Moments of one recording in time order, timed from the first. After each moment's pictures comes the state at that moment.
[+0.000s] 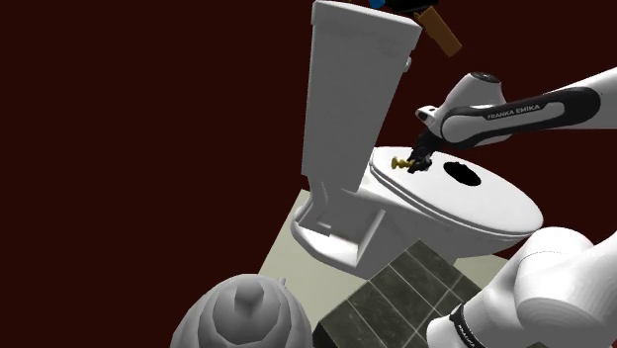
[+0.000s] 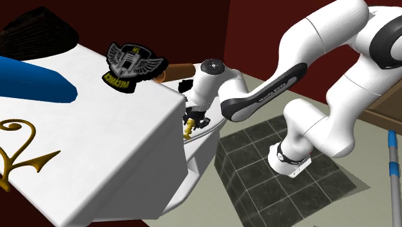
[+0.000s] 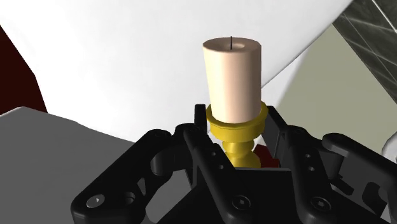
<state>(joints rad) 0.13 -0.38 -0.70 -2.58 -0.42 2.50 -1.00</state>
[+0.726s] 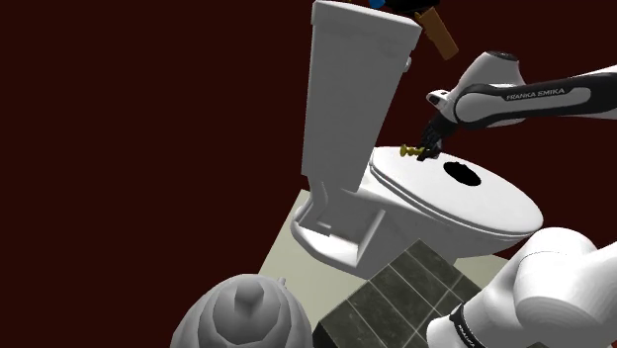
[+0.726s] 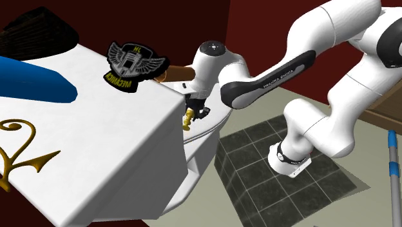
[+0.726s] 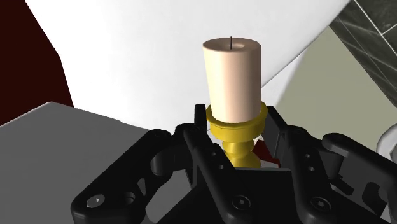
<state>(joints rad) 0.11 -0.45 -0.68 -2.50 -0.41 2.35 -1.03</state>
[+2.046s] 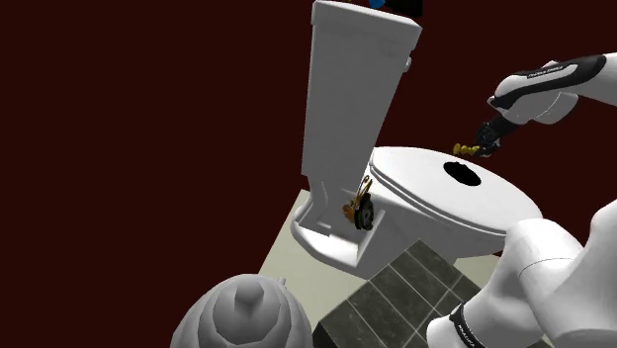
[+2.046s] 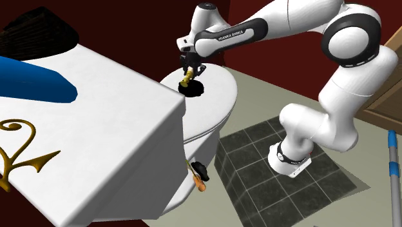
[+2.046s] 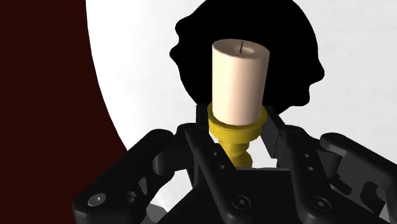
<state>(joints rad) 0.58 -0.14 -1.61 -2.10 -0.04 2.33 -1.76</state>
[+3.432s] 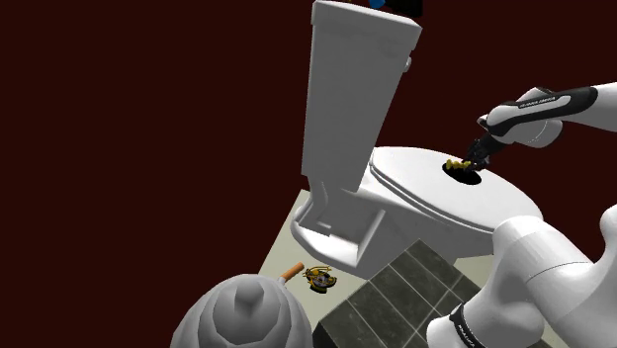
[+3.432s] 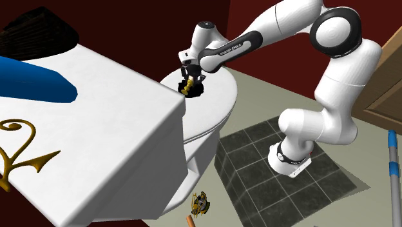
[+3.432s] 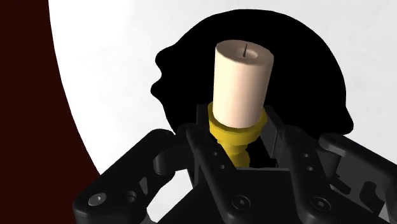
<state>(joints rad) 0.92 -0.31 -1.96 -2.15 -0.28 2.48 -1.64</state>
